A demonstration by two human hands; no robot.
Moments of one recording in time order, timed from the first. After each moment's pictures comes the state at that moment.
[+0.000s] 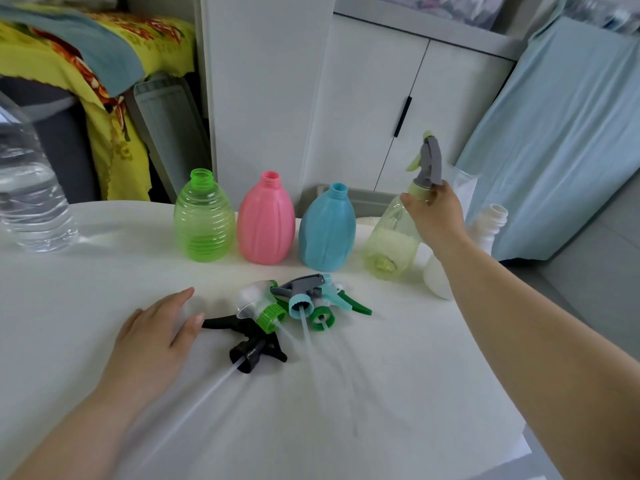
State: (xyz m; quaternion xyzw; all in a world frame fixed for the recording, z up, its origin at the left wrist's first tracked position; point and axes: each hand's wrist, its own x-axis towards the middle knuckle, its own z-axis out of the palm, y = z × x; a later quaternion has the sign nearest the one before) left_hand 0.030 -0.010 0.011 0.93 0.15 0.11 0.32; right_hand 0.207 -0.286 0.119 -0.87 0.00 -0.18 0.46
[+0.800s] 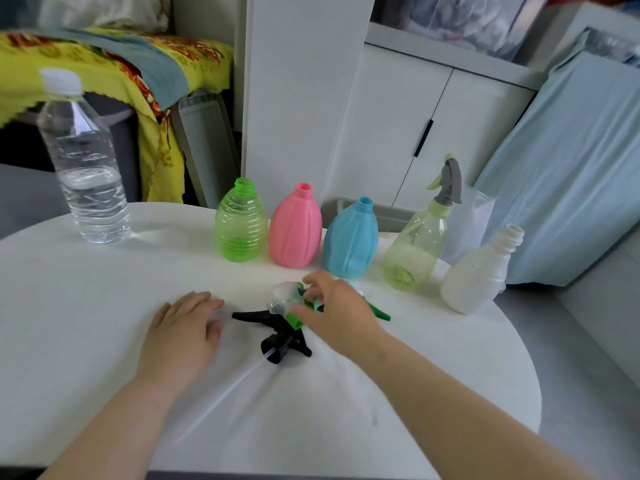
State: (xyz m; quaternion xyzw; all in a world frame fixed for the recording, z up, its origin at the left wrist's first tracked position) left_hand 0.022 0.002 -0.002 0.94 0.16 0.15 0.26; right_hand 0.084 -0.180 0.065 -0.93 -0.23 0.02 0.27
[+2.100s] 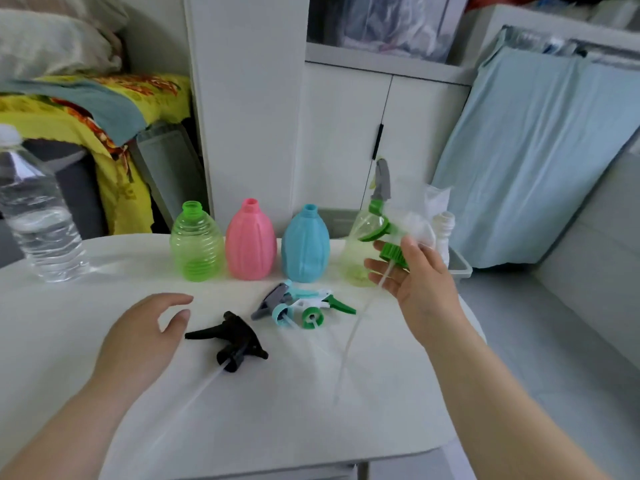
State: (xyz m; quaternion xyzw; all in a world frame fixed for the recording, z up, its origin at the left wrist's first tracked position) left_hand 0.012 -0.027 0.057 0.90 0.12 0.22 0.35; right_hand 0.078 -0.298 0.123 -0.58 -0.01 -0.05 0.82
